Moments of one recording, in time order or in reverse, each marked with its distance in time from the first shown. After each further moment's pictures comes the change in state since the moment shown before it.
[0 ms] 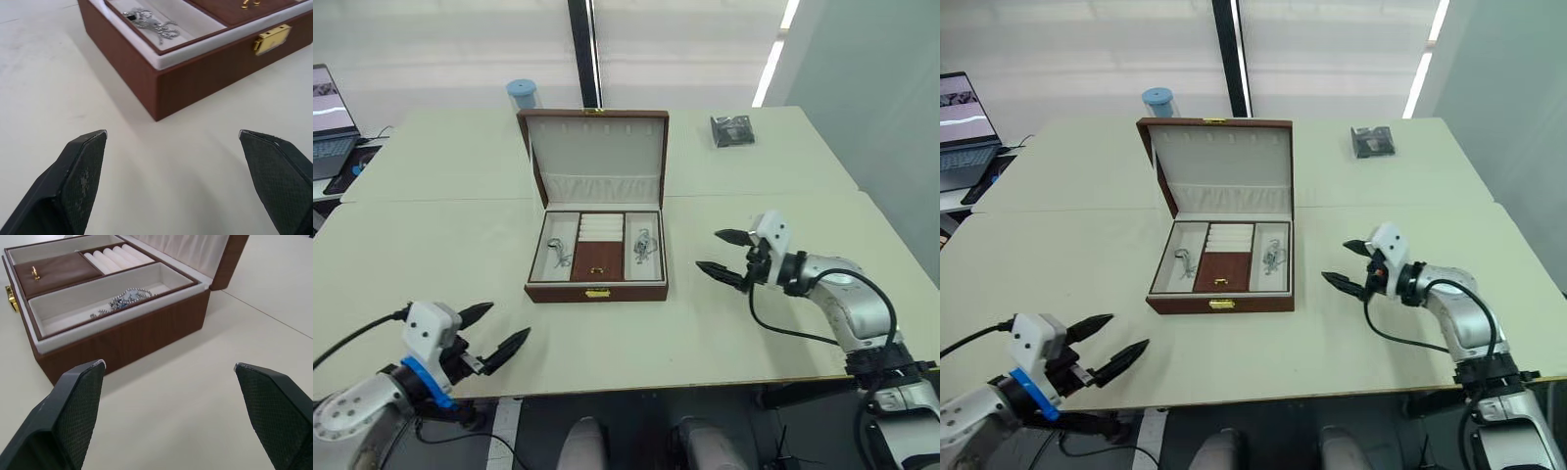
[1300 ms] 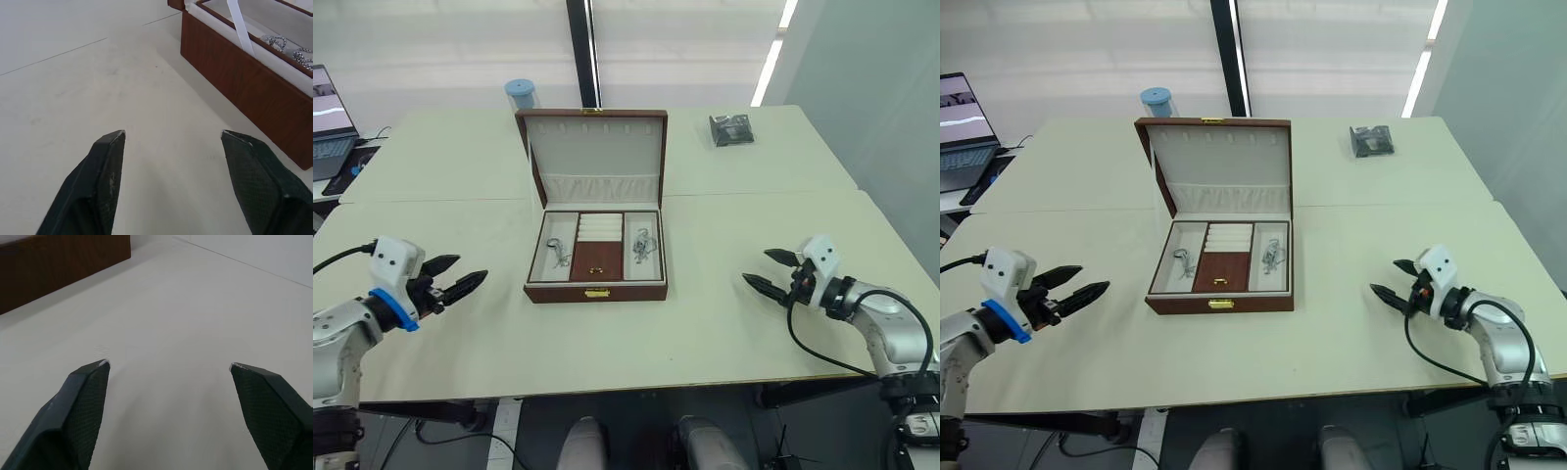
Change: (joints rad) left arm -0.497 0.086 -0.084 0.514 0.134 -0.012 -0.105; right arm 0.125 0.014 -0.103 0.079 -0.070 -0.106 -0.087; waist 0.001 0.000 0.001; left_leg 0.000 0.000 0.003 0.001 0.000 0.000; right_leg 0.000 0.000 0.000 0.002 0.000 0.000
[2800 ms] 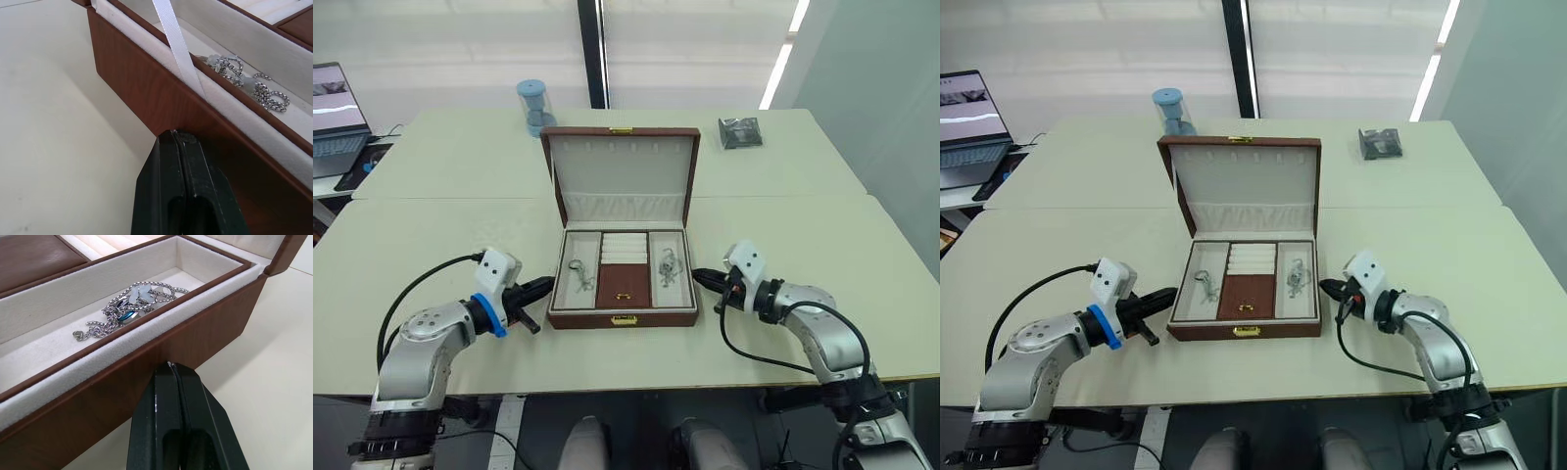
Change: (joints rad) left arm 0.032 -0.223 -0.182 -0.333 0.061 0.230 0.023; right arm 0.017 0.175 0.152 -0.255 -0.086 0.228 -0.057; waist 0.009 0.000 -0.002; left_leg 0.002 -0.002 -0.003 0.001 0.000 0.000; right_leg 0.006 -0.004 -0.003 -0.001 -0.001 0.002
